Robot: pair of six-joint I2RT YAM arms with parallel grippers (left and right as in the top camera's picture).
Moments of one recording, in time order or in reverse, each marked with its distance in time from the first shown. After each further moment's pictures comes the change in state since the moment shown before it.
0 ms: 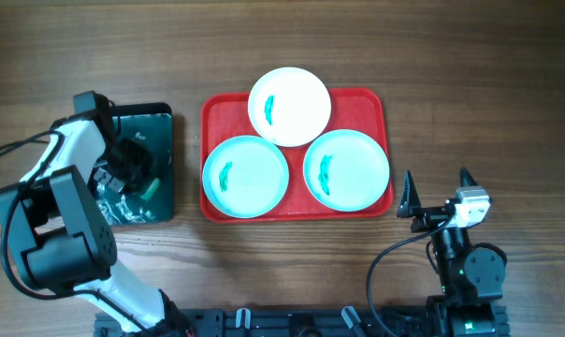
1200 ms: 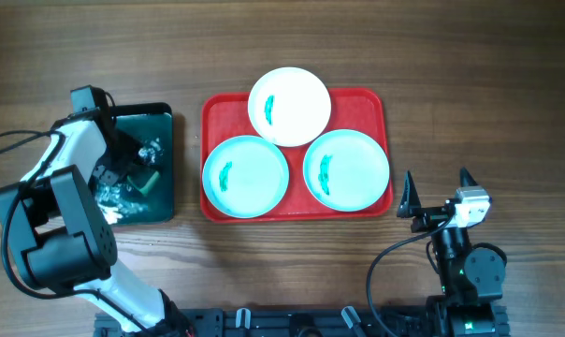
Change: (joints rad) left arm -0.002 0.000 -0.004 0.100 -0.124 0.000; right arm 0.000 0.000 0.000 0.000 0.000 0.000
